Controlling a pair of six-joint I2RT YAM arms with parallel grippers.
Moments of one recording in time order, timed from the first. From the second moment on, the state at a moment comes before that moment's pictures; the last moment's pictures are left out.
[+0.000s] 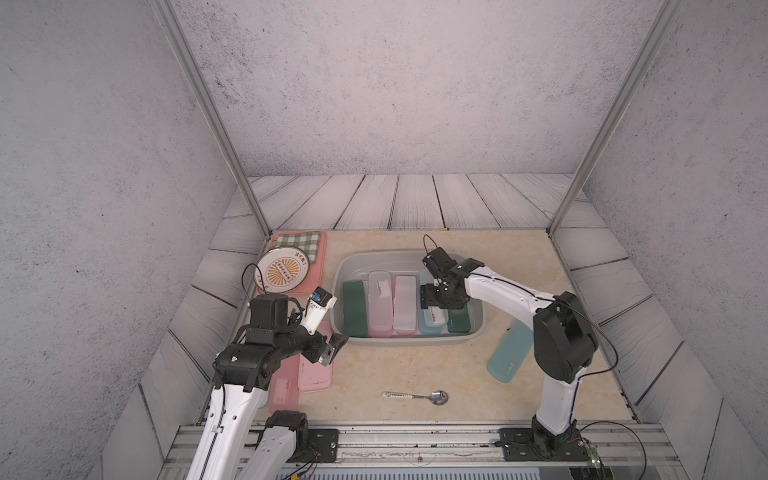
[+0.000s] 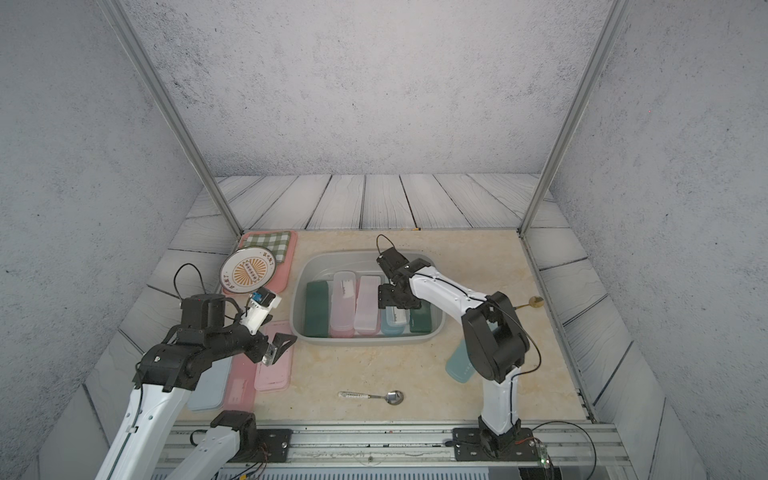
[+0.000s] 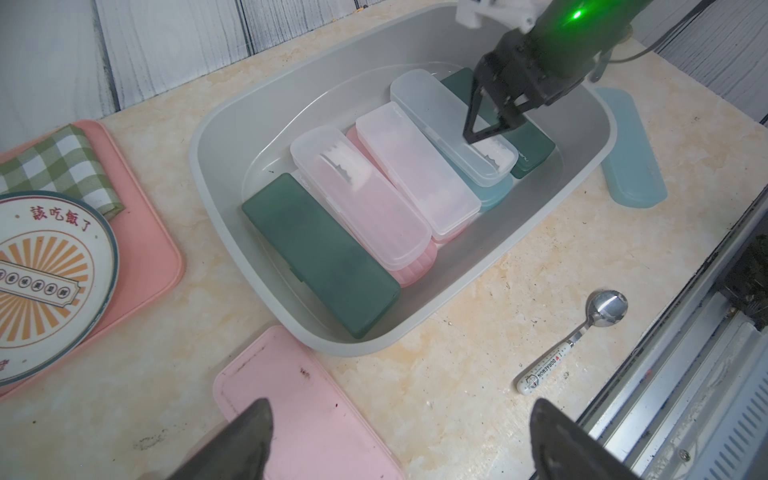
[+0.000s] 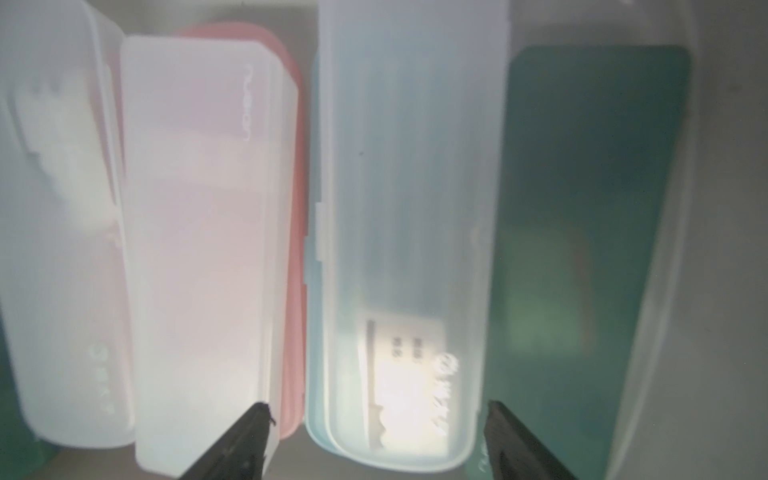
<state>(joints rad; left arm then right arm) -0.14 0.74 0.91 -0.97 0.45 0.36 0.59 1.82 1.43 -0.82 0.03 0.56</state>
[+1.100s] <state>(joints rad) -0.19 0.73 0.90 -0.97 0.43 0.36 0.26 1.33 0.72 -0.88 0.08 0.84</state>
